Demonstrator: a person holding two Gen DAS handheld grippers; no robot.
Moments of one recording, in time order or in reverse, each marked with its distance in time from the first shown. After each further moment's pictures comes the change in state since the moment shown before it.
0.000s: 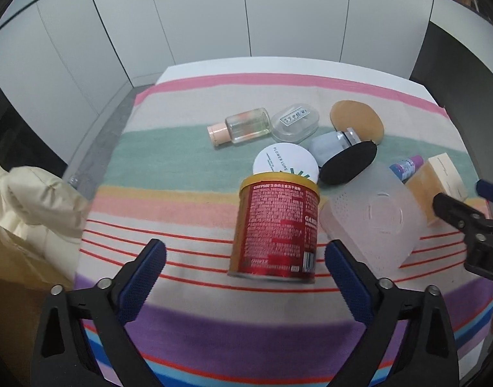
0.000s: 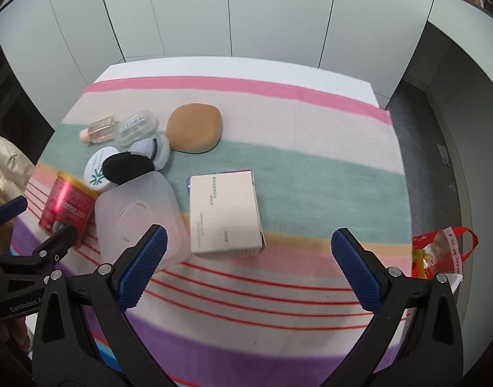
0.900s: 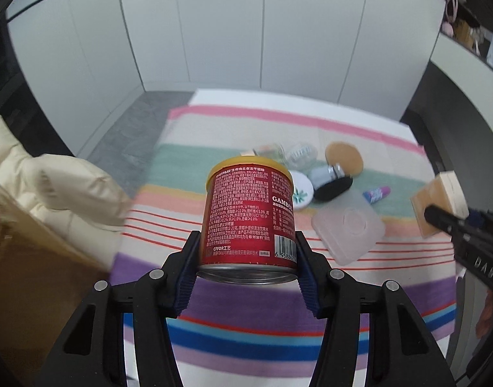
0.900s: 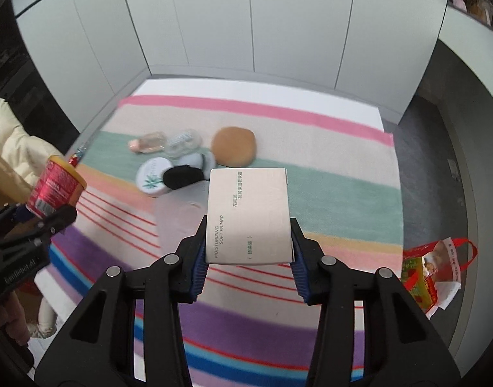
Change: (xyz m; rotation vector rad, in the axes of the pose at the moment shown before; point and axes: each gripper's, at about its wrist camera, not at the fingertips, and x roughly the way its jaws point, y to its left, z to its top) left arm -0.098 0.043 -0.007 -0.114 -0.088 -0.018; right arm -0.074 0.021 -0.001 -0.047 -0.063 0.078
